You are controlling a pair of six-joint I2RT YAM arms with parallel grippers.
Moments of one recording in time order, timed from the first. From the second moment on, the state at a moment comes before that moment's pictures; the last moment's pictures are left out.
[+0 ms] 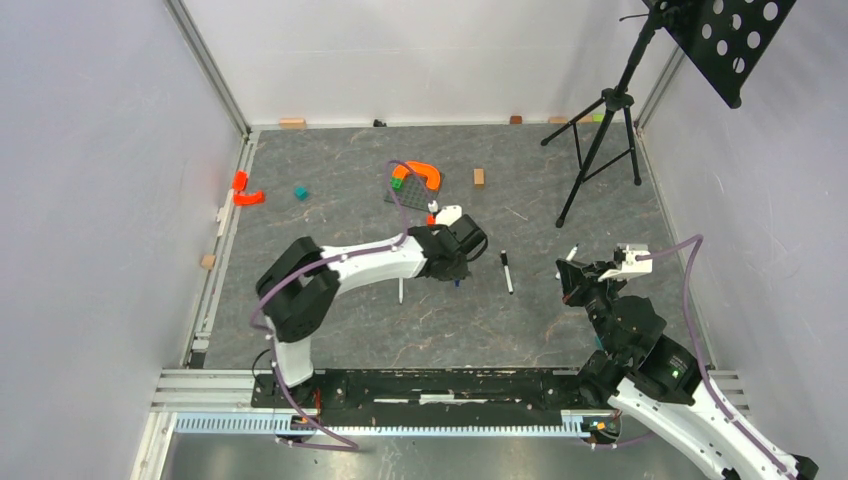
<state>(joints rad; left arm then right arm) -0.97 1.90 1.30 -0.52 -0.30 -0.94 0.82 0.18 0.49 -0.45 0.63 0.42</state>
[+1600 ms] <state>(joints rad) -0.60 1.12 0.79 0.60 0.32 -0.69 0.82 0.66 0.38 0.25 0.03 0.31</state>
